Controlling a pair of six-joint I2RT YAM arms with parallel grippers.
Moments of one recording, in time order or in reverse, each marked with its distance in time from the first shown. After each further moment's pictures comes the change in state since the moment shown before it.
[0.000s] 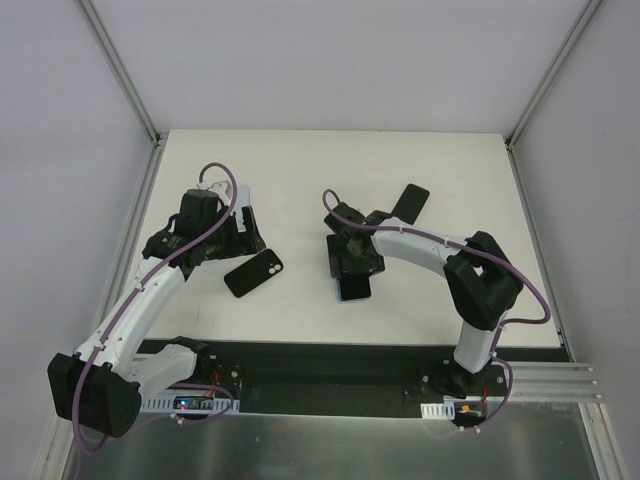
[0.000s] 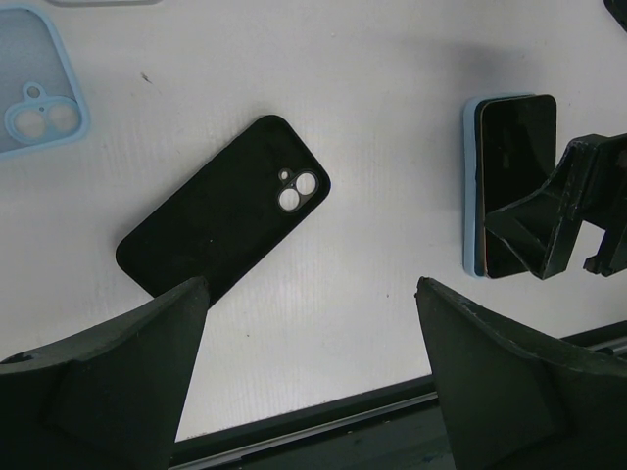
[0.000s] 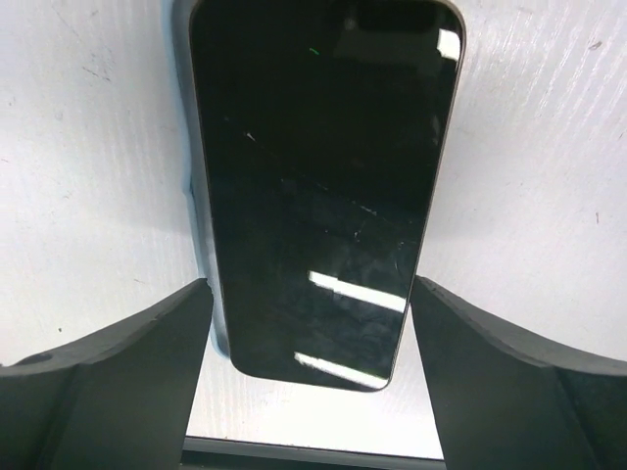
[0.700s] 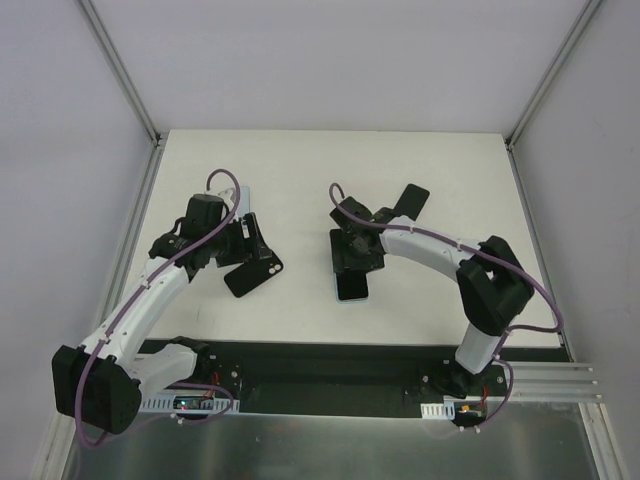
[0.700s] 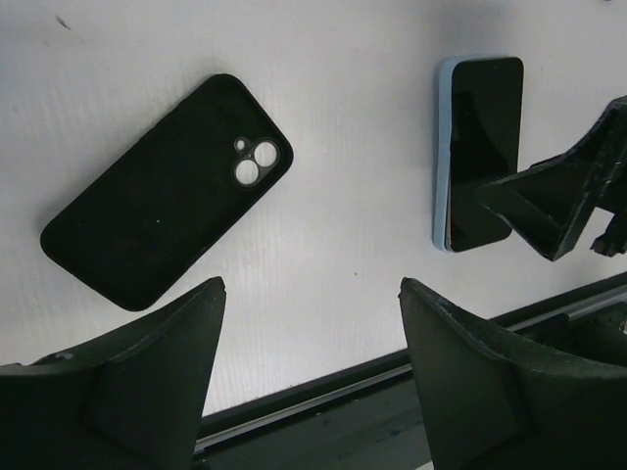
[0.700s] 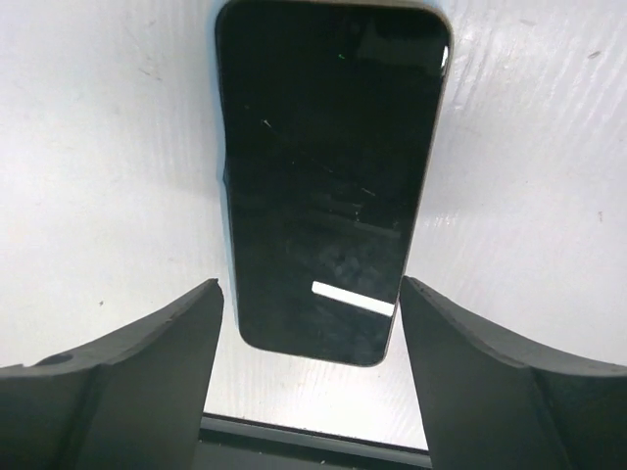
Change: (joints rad) left arm -0.004 0.018 -0.044 0.025 0.091 -0.062; right arm -0.016 -0.034 0.006 0.006 -0.045 -0.004
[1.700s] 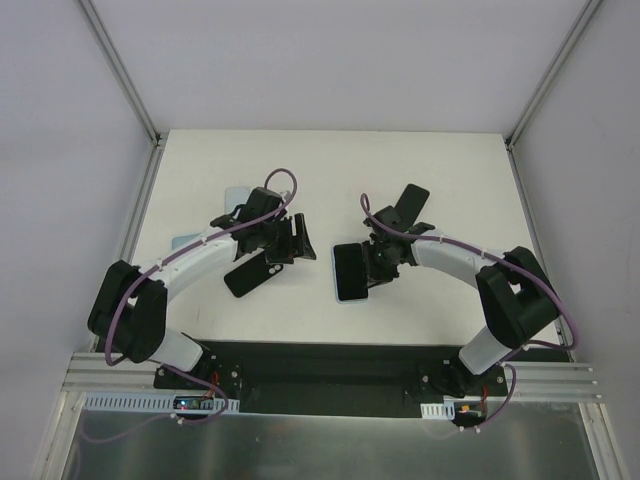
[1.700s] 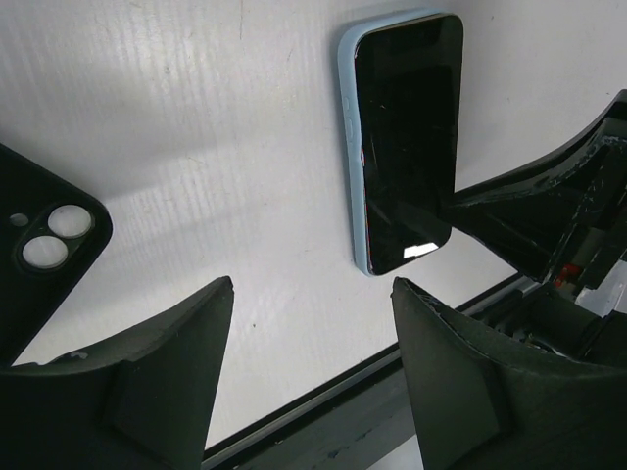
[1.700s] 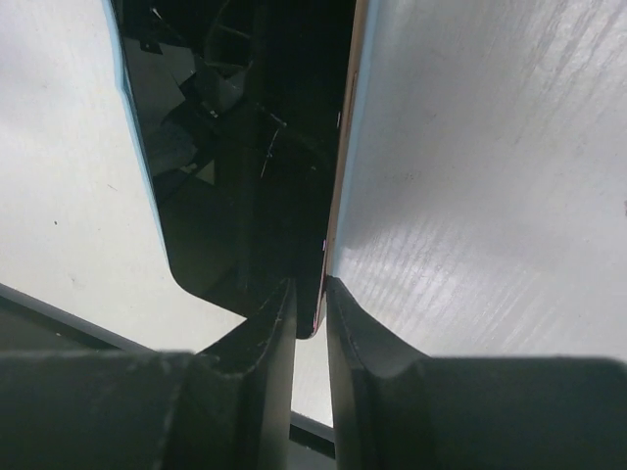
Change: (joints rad) left arm -0.241 0.397 0.078 0.253 0.072 -0.173; right arm -0.181 -0.170 -0.318 0.206 -0.313 -0.147
